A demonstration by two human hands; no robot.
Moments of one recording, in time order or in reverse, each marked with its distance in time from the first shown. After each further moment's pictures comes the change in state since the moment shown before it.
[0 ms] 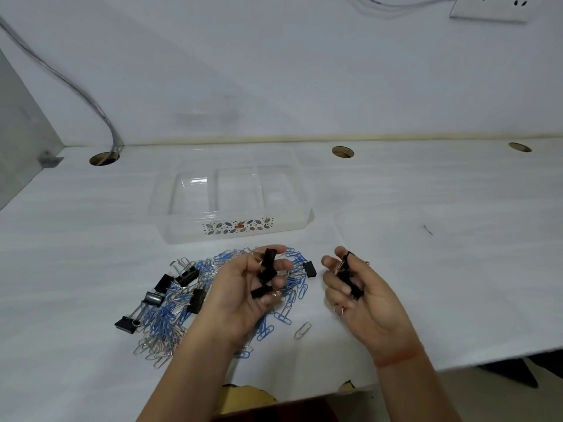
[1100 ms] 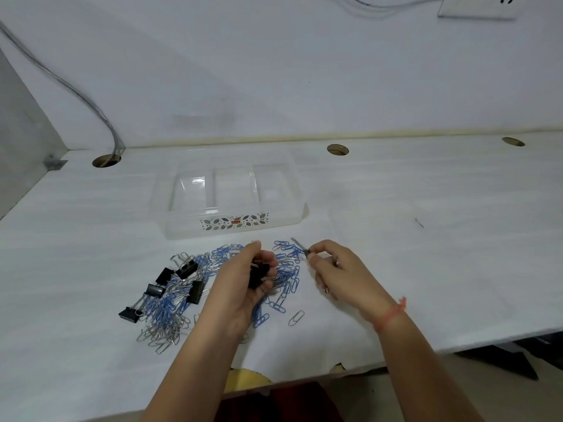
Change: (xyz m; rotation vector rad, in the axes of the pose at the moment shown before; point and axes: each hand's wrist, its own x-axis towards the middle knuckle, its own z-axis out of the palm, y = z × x) left_hand -0.010 -0.009 0.016 0.147 0.301 0.120; right_hand 0.007 -0.011 0.008 -1.243 0.139 -0.116
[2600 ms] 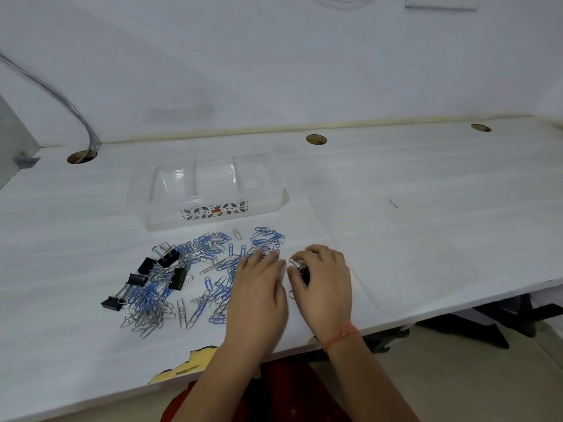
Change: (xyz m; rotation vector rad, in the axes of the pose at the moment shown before) left_hand -0.014 -0.076 0.000 1.305 0.013 0.853; right_hand -0.033 0.047 0.041 -0.600 0.584 -0.258
